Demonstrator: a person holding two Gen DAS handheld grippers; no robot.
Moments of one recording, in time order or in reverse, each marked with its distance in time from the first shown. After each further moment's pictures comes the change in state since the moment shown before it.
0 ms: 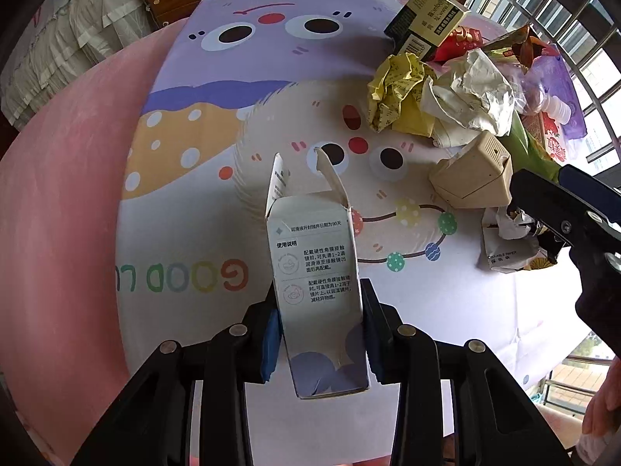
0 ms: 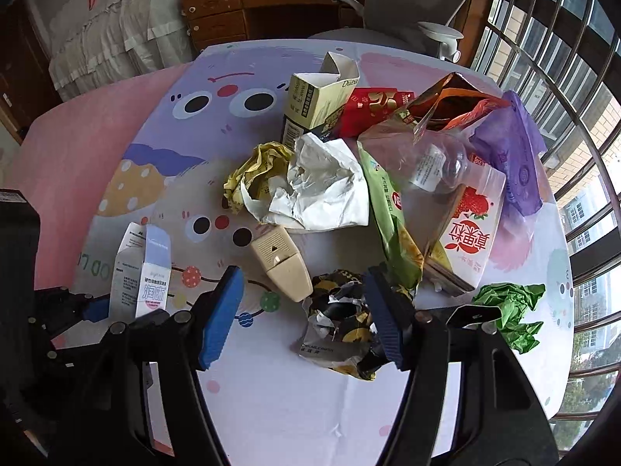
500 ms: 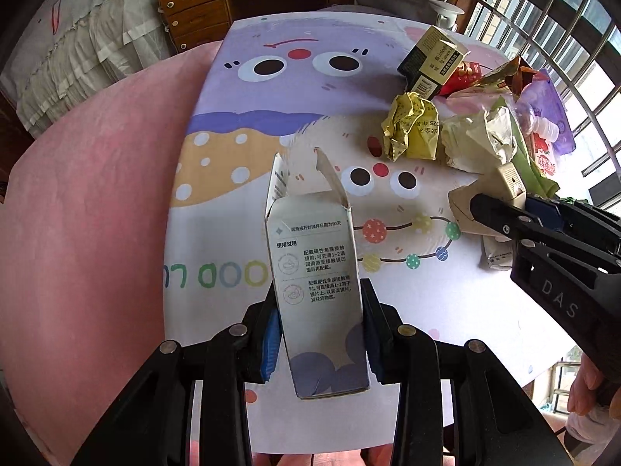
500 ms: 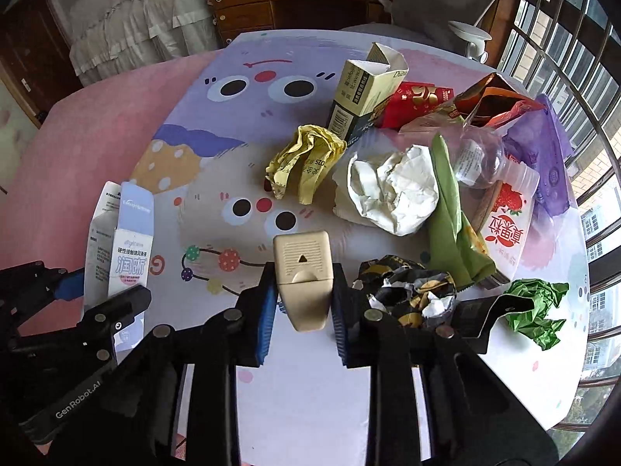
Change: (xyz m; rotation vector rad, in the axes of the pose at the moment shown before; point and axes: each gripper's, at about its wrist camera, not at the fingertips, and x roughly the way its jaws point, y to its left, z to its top) left arm -0.048 0.018 -0.021 -0.008 -0.119 0.037; right arm -0.002 0.032 -0.013 -0.043 0.002 0.096
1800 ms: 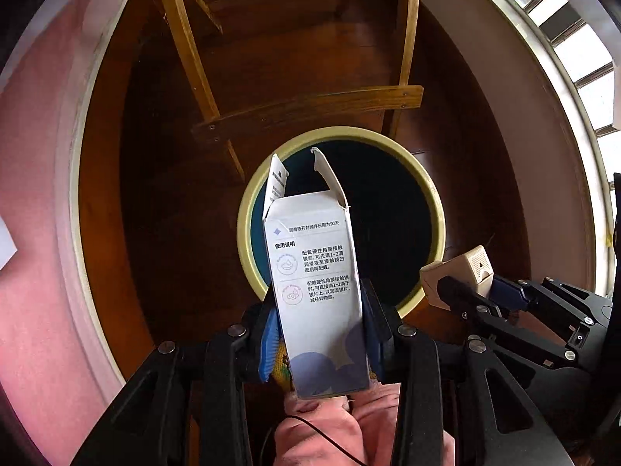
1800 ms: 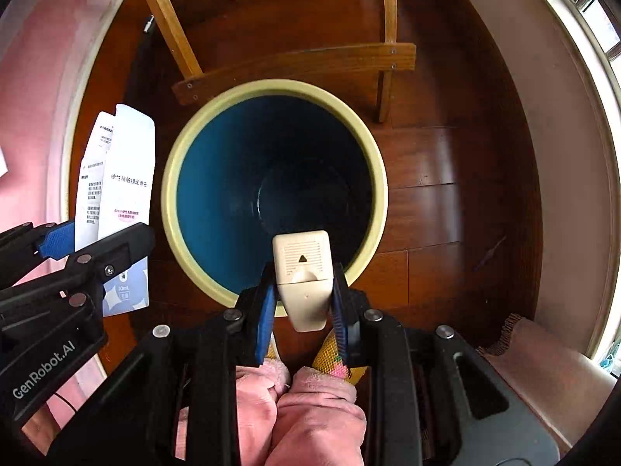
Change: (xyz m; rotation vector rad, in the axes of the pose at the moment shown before) left arm 0.256 -0.196 -0.397 0.139 0.315 -0.075; right arm 0.210 -0.120 -0.503 0.297 0.426 -0.017
